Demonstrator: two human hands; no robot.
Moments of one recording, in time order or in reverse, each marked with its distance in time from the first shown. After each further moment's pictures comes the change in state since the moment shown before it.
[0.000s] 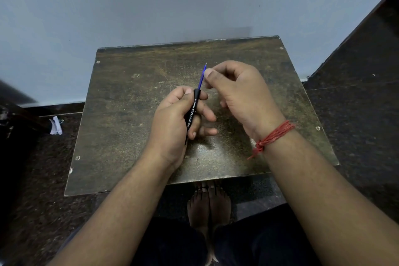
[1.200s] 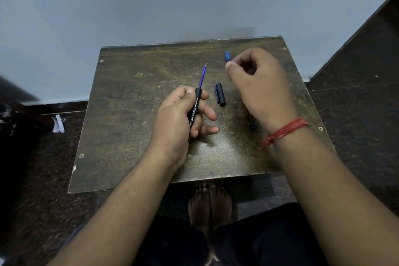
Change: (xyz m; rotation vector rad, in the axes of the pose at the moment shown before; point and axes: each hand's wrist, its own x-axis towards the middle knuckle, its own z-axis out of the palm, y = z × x) left_hand 0.001 -0.001 -0.002 0.018 0.040 -0.011; right_hand 0.012 0.005 -0.016 -0.283 0.228 -0.127
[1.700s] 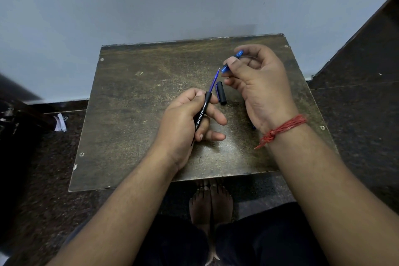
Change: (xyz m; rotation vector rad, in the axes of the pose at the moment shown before) left_hand -0.005 0.002 0.007 0.010 -0.100 -0.069; right_hand -0.003 0.001 0.006 0.759 -0.052 0.209
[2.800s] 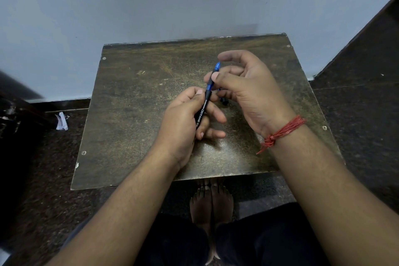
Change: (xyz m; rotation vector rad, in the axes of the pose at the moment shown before) left_hand 0.001 0.000 -0.001 0.008 0.025 0.012; right_hand -0.009 -0.001 0.007 -0.178 -0.224 0.107
